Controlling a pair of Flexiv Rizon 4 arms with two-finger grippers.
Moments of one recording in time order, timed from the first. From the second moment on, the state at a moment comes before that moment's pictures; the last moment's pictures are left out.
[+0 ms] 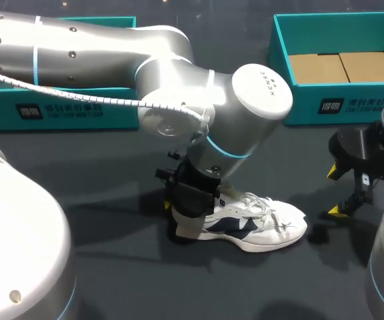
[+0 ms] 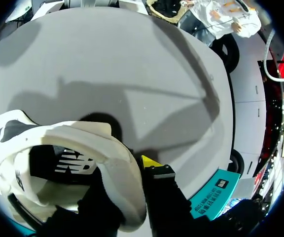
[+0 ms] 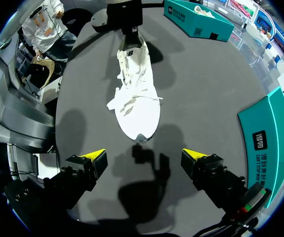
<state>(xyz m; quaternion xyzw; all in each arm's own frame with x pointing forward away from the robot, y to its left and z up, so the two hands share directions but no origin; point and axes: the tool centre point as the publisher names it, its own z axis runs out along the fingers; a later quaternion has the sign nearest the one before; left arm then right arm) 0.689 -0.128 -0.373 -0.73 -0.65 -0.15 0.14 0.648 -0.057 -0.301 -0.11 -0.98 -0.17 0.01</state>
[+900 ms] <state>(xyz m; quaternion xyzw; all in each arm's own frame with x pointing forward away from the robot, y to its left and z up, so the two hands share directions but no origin) 0.686 -0.130 -0.376 -0.73 -0.65 -0.15 0.14 0.648 -0.057 -0.301 -0.11 -0.98 -0.17 0.01</state>
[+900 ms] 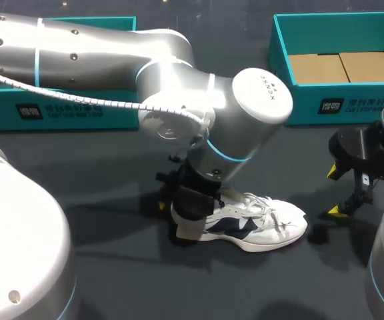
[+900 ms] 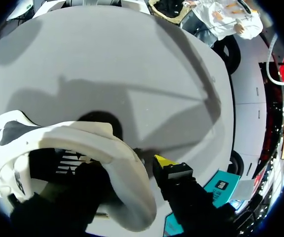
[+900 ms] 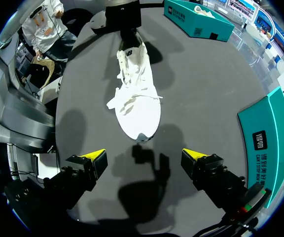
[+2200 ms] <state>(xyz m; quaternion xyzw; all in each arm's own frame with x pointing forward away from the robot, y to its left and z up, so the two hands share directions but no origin) 0.669 -0.094 -0.255 -0.58 -0.81 0.03 0.07 0.648 -0.057 -0.301 -0.11 -0.98 -0.17 0.01</state>
